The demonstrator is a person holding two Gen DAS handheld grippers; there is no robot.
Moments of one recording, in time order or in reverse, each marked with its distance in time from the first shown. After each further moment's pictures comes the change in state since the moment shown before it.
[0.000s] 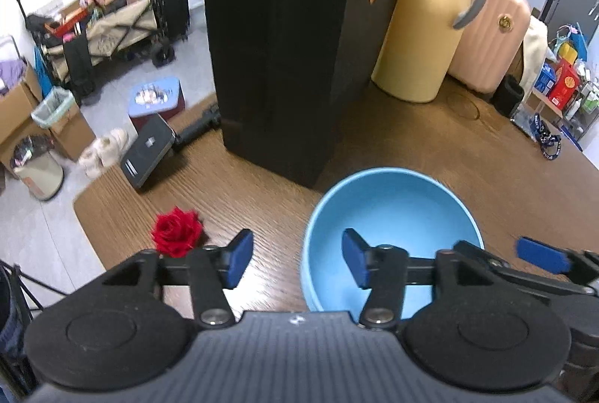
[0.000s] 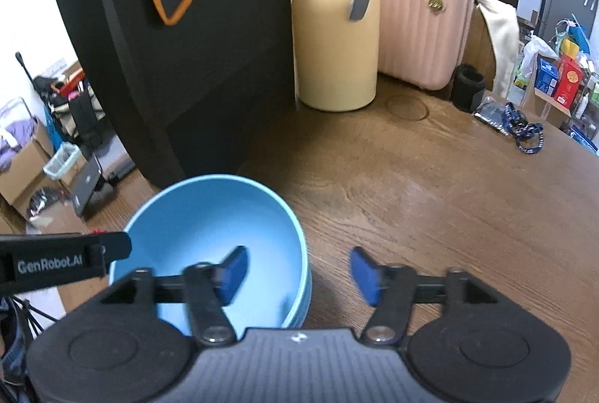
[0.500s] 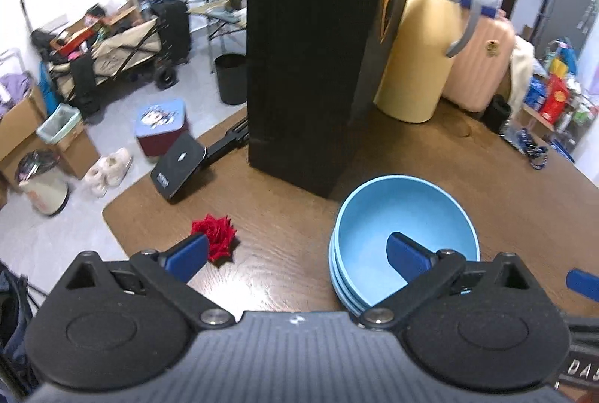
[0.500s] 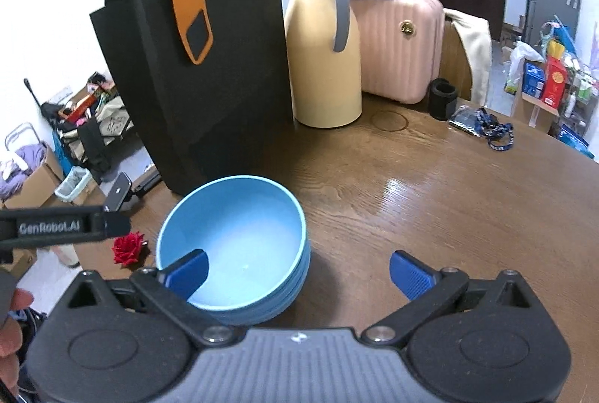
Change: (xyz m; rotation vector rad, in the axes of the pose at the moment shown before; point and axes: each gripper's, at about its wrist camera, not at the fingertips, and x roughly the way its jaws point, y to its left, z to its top) left arm -0.046 0.031 -0.012 0.014 -0.081 -0.031; right arm -0.076 0.003 -0.034 0.058 -0.066 -0.007
